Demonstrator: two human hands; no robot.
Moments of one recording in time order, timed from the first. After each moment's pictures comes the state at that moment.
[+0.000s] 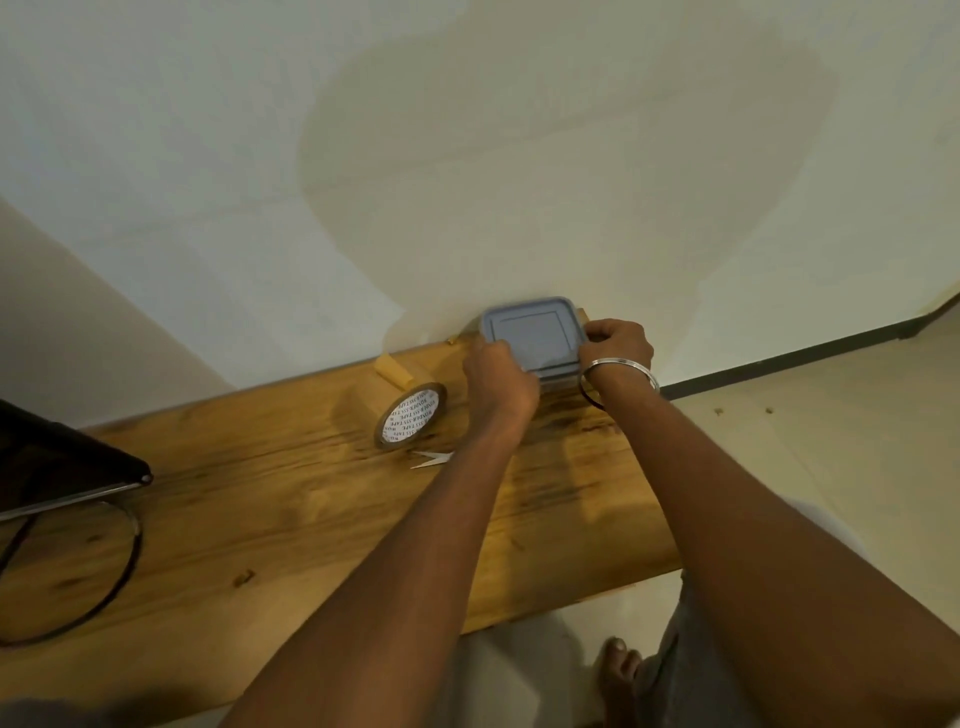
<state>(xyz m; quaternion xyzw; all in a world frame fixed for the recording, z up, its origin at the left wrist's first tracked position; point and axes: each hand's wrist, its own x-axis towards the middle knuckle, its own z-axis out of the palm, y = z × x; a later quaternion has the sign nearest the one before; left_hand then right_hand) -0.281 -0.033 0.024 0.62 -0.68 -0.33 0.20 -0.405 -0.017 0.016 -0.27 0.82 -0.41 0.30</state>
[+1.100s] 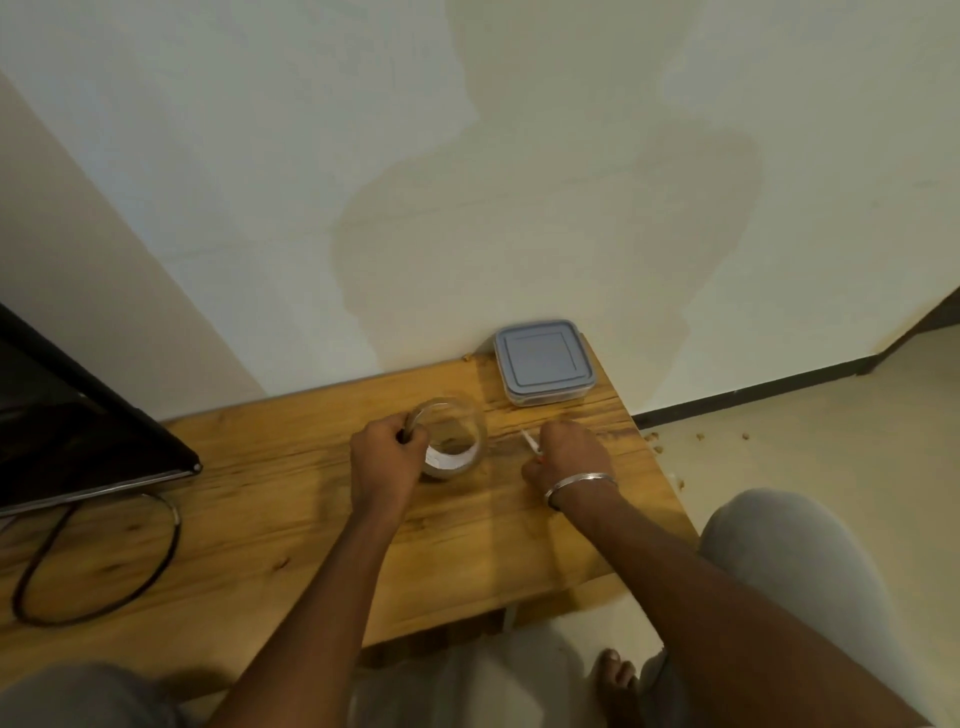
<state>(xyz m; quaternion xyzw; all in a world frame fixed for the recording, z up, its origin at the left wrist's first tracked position) -0.124 -0.012 -0.004 0.65 -0.64 -0.29 0.30 -0.317 0.054 0.000 -0.53 0.83 -0.08 0.17</state>
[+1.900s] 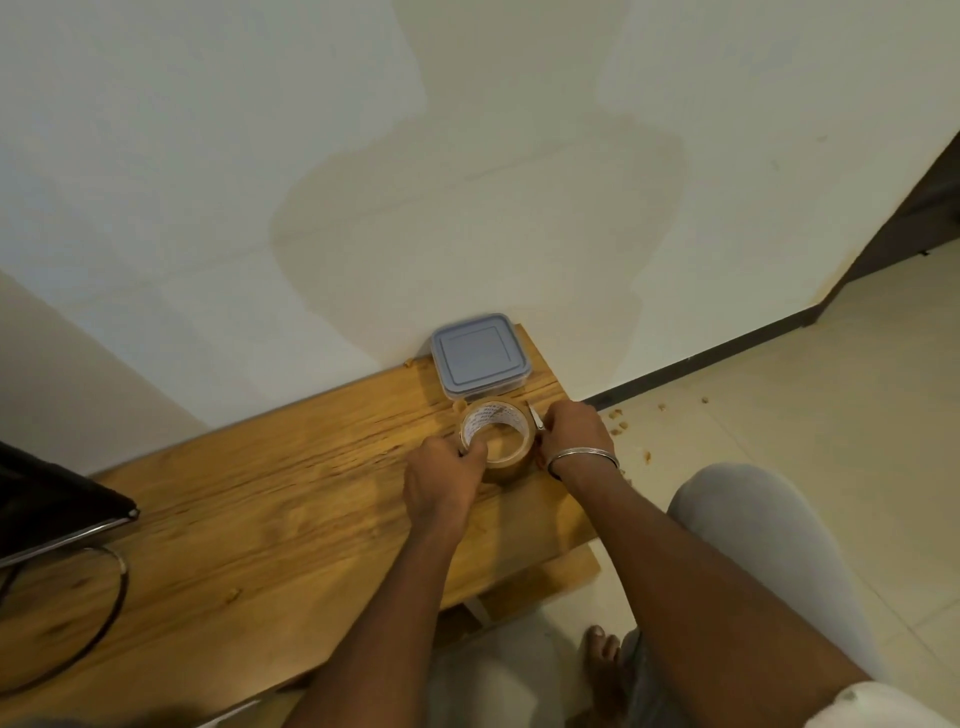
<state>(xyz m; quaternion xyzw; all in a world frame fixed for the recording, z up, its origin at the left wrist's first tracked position) -0.232 0.050 -0.001 0.66 -0.64 -0.33 0.19 -0.385 0.071 -0.025 -0.40 0.88 -0.18 0.18</state>
